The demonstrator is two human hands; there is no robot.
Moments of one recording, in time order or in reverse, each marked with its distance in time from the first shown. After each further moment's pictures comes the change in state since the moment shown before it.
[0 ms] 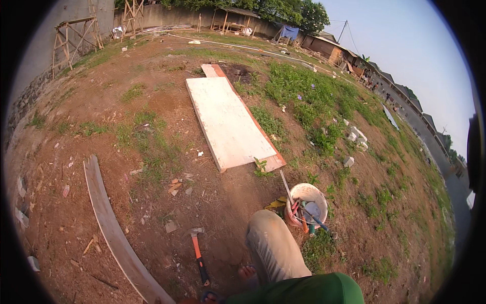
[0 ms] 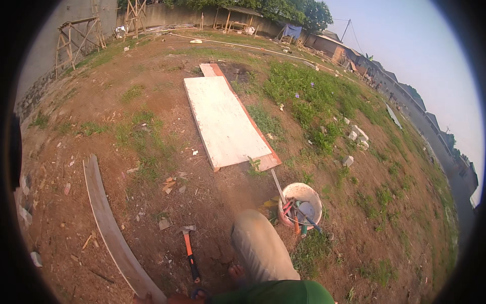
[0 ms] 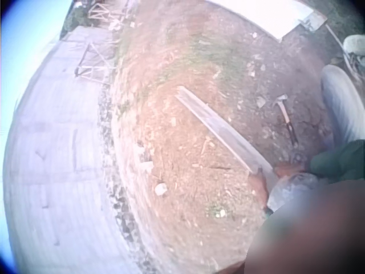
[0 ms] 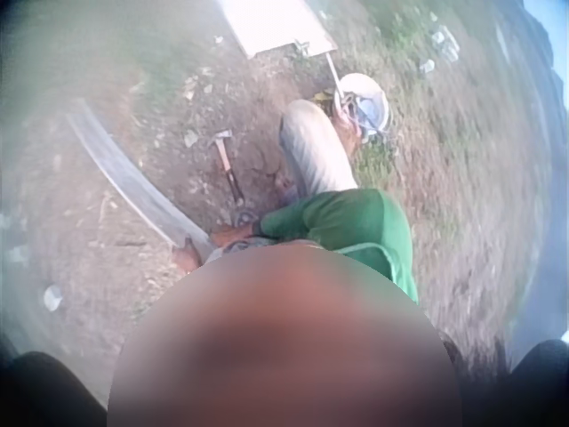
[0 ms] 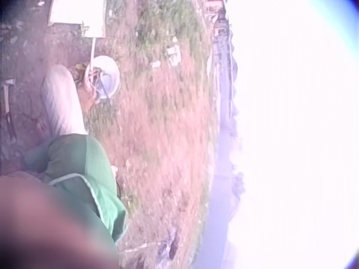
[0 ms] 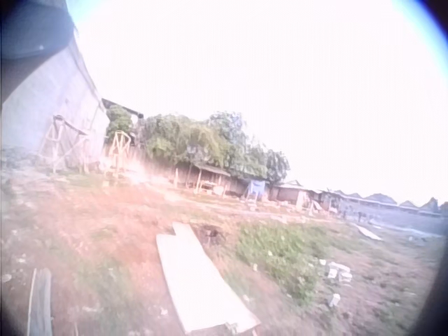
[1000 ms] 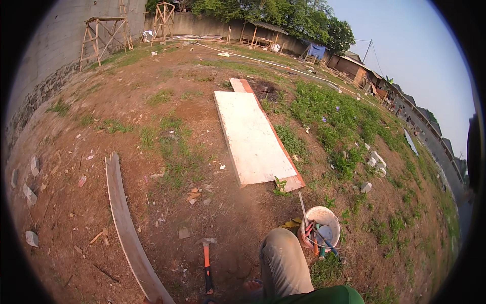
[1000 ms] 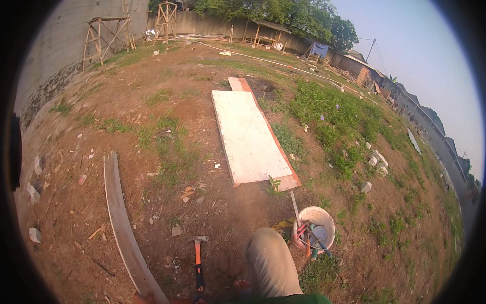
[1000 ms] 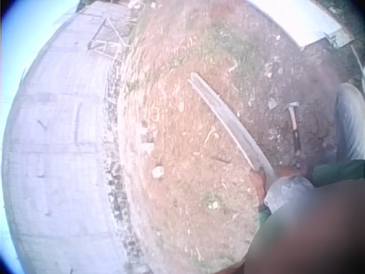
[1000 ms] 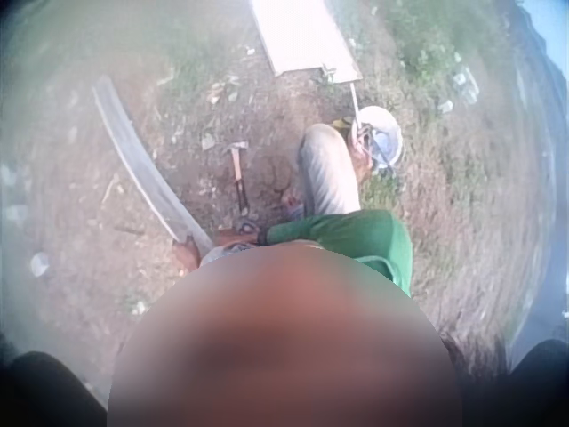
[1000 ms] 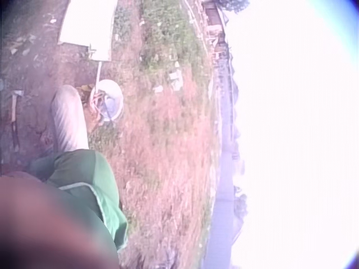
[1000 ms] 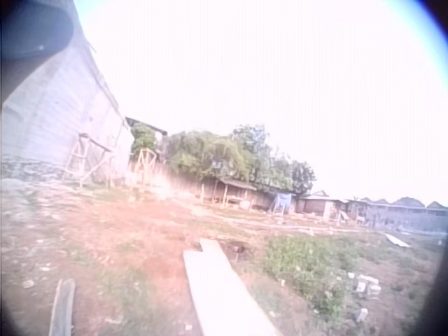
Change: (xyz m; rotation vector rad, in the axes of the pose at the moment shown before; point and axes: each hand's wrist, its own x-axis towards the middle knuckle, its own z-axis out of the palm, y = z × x) left_hand 0.003 0.000 0.019 -0.170 0.032 0.073; right_hand 0.005 0.008 -0.046 -0.006 -0.049 0.201
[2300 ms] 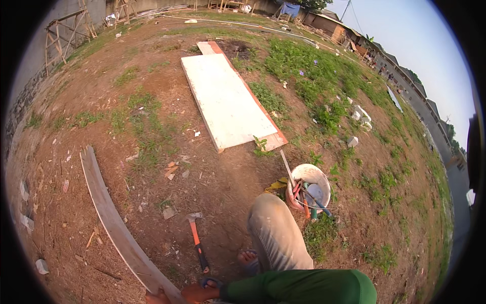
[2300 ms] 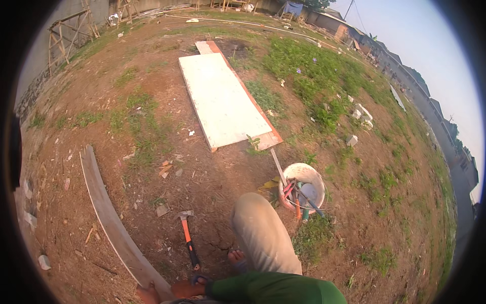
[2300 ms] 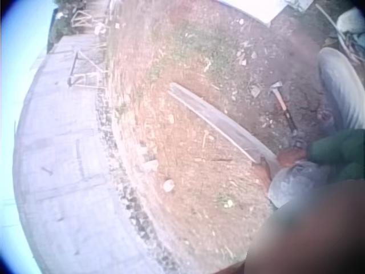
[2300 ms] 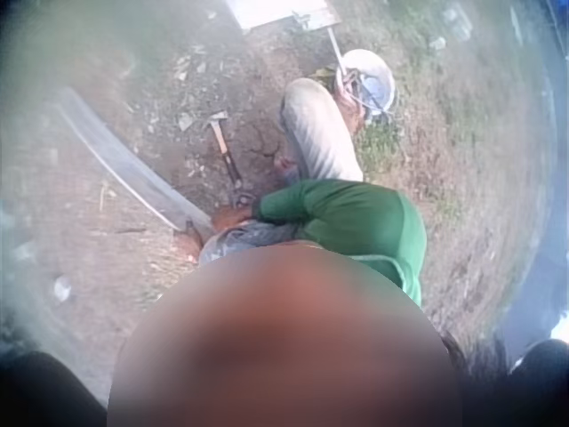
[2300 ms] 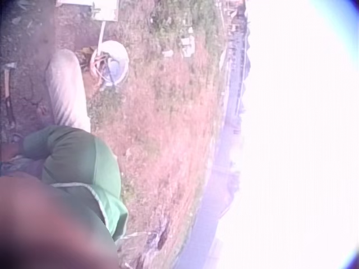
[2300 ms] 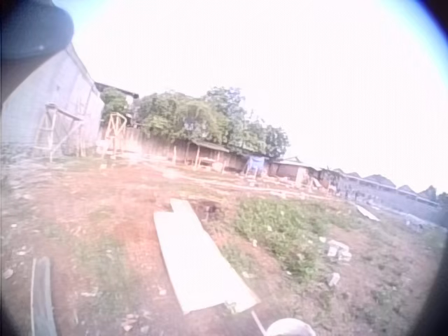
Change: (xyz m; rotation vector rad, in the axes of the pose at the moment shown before) left_hand 0.000 0.011 -0.014 0.454 -0.150 -0.144; right_hand 0.008 -0.036 0.030 -0.168 -0.048 -0.089
